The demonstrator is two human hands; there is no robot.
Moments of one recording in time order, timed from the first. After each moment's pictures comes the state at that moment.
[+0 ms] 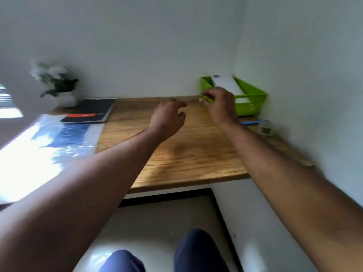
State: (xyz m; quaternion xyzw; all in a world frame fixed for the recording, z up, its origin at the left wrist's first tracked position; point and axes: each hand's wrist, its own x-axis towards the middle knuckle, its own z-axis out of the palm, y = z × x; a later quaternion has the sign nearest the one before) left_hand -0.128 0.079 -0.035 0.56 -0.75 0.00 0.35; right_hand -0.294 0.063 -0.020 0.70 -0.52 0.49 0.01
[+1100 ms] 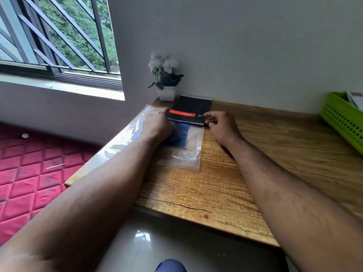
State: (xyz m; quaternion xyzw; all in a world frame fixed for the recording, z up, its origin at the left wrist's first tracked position) left_hand 0.164 0.076 -0.072 0.80 -0.52 -0.01 0.30; right_hand -0.017 0.006 -0.075 0.80 -0.45 0.35 -0.19
